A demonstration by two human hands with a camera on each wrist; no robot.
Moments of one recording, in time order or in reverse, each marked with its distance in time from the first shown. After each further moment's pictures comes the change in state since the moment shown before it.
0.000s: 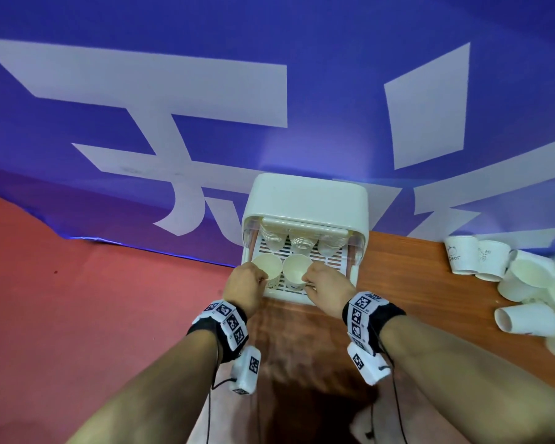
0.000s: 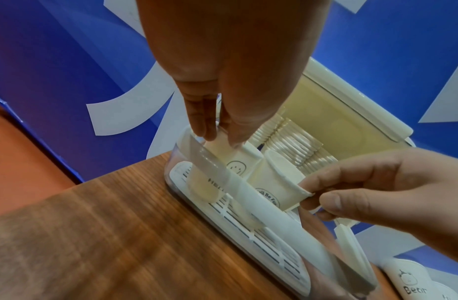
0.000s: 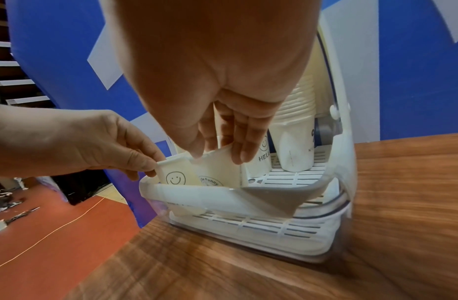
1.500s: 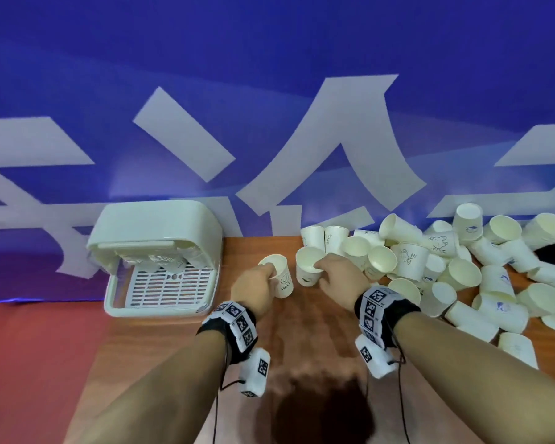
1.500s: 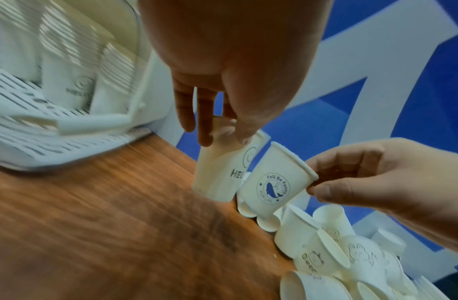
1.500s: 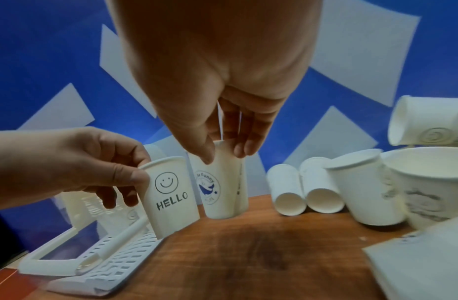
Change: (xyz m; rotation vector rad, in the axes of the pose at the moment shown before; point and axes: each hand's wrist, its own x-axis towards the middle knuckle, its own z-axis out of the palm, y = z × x) left_hand -0.017 0.336 0.117 0.043 -0.068 0.169; right_hand -0.225 0.260 -0.104 0.107 0.325 0.220
